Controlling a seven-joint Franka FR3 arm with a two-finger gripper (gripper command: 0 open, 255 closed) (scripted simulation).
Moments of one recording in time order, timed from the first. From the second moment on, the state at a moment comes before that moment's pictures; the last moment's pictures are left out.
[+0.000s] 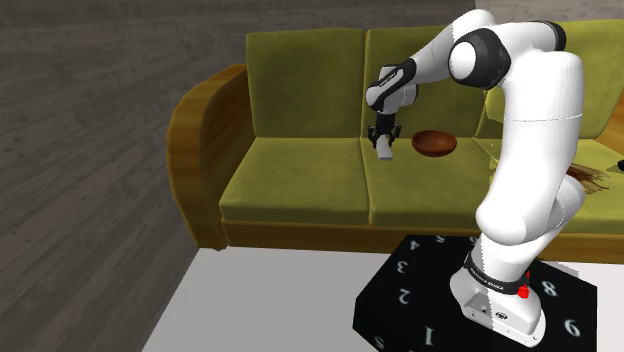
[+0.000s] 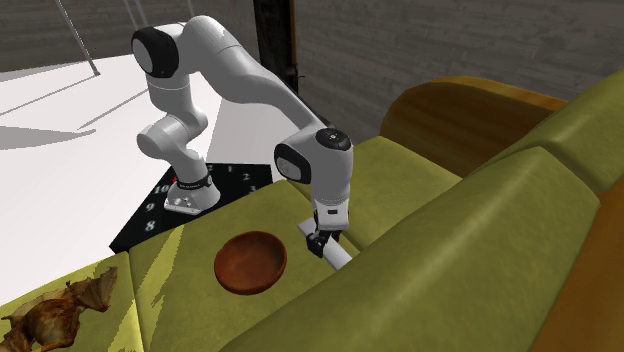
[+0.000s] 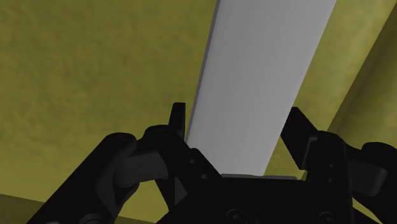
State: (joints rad) arm -0.35 0.32 -0.21 -1.93 0.04 2.27 0.13
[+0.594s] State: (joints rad) arm -0.35 0.26 -0.22 -1.89 0.03 2.18 0.14
